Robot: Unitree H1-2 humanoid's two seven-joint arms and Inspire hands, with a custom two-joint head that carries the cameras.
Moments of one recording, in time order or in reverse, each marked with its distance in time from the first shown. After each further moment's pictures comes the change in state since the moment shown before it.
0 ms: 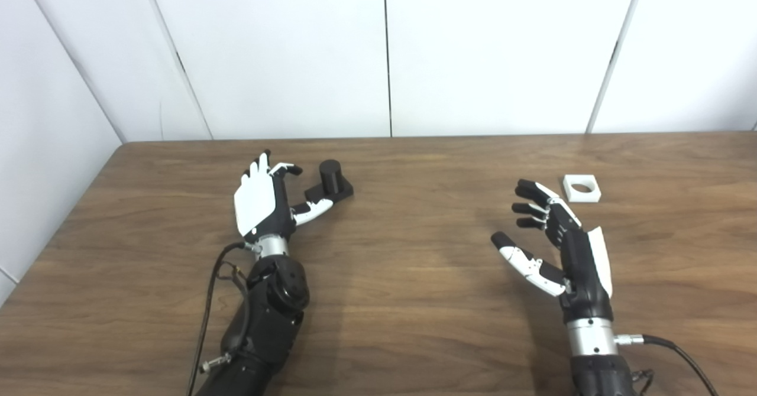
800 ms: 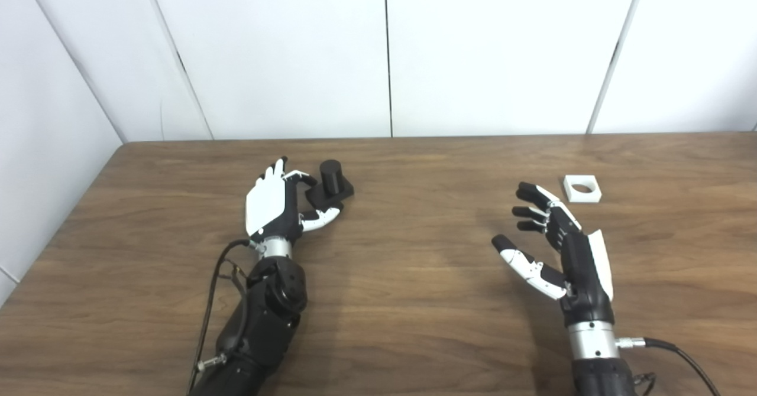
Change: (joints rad) left arm 0.001 0.031 -0.053 -0.009 -0.005 0.025 -0.103; right arm 0.009 -0.003 -0.003 -0.013 0.004 0.014 0.008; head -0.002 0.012
